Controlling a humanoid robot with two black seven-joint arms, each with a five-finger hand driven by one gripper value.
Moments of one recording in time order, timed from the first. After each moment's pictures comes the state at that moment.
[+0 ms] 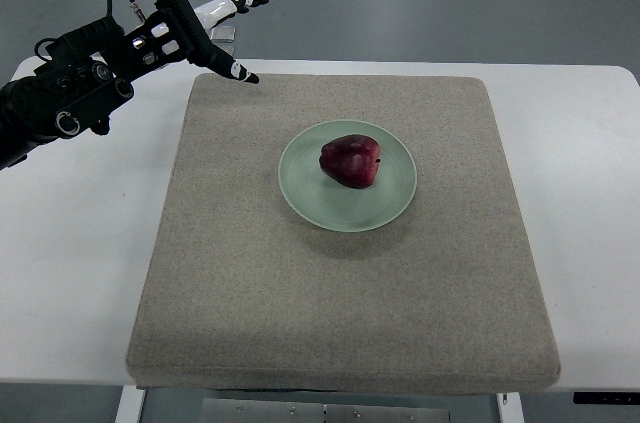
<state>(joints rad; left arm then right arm) -1.17 0.34 -0.15 -0.58 0.88 0.01 -0.30 -0.03 0.00 -0.04 0.16 -0.01 -0.02 0.02</state>
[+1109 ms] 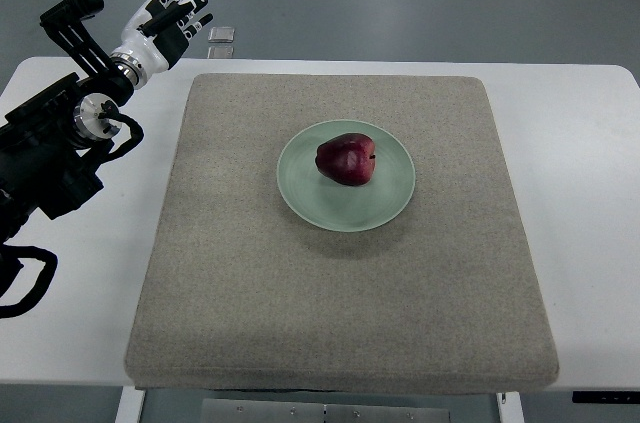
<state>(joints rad) -1.03 0.17 -0.58 -0.26 -0.16 -0.34 -0.19 -0.03 0.00 -0.04 0.16 -0.01 -0.02 0.02</state>
